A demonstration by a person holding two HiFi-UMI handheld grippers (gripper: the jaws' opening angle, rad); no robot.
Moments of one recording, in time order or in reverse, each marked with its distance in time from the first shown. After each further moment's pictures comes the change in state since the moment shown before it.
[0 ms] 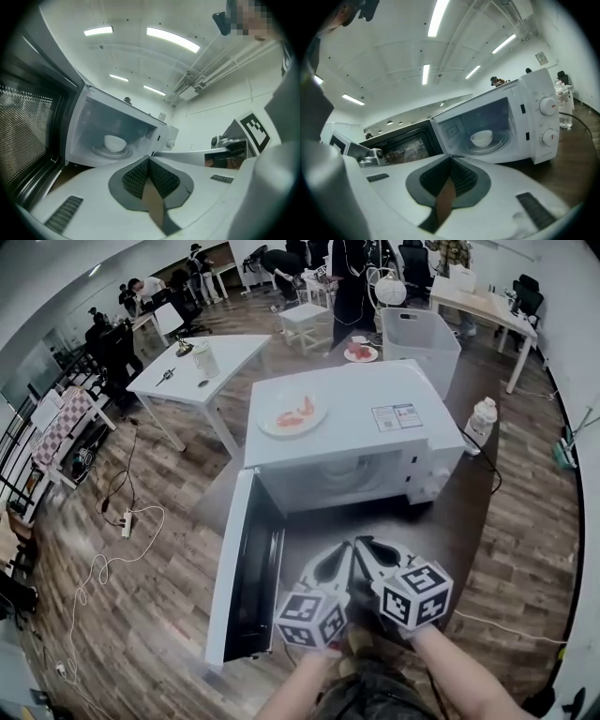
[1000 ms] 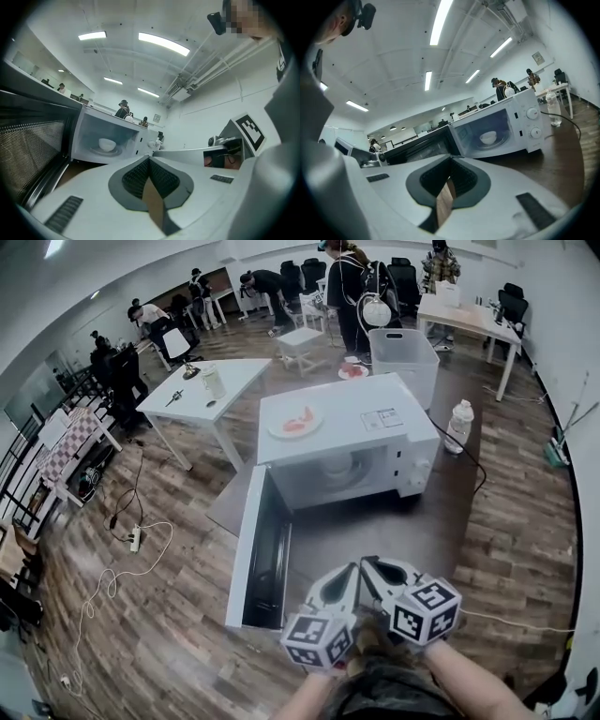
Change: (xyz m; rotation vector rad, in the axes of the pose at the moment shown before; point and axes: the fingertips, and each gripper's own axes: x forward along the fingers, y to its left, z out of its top) left arm -0.093 -0.072 -0.001 0.046 -0.016 -0.046; right arm -0.093 0.072 -0.010 0.041 -0.051 0.028
